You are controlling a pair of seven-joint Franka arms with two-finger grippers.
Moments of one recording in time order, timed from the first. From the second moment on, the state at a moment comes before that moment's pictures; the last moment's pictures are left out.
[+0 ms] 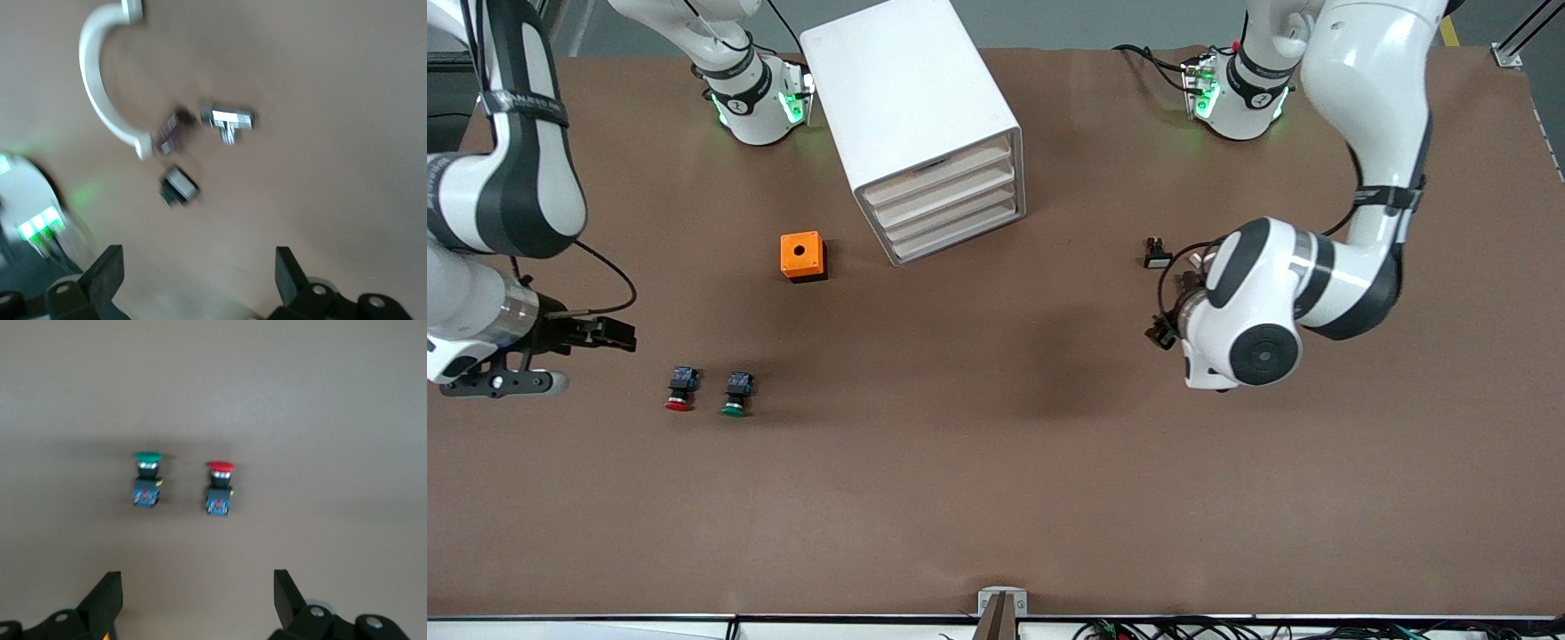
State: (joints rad) left arm -0.29 0.61 -0.13 -1.43 -0.15 1.51 -1.29; right arm -0.02 0.28 -0.06 -1.73 -0.03 1.96 -0.10
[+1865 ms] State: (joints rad) left arm -0.60 0.82 -0.13 -1.41 -0.97 1.63 -2.31; right arm -0.04 0.62 -0.06 -1.83 -0.03 2.33 0.05
